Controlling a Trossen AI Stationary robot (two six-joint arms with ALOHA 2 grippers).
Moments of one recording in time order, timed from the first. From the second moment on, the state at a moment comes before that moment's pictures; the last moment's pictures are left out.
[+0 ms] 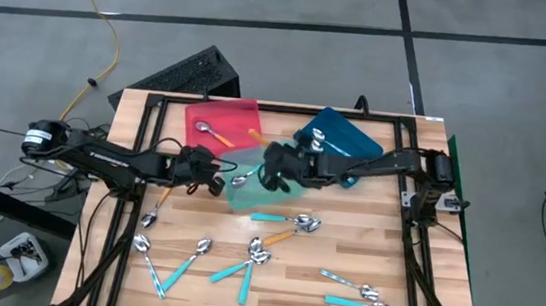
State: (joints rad) left arm 0.05 1.17 0.46 -0.19 -0.54 -0.71; right arm -0.01 1.84 1.45 -0.42 0.64 0.15
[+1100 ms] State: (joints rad) left arm 0.14 0.87 0.48 -0.87 -0.93 -0.99; right arm -0.36 1.97 1.46 0.06 0.25 0.05
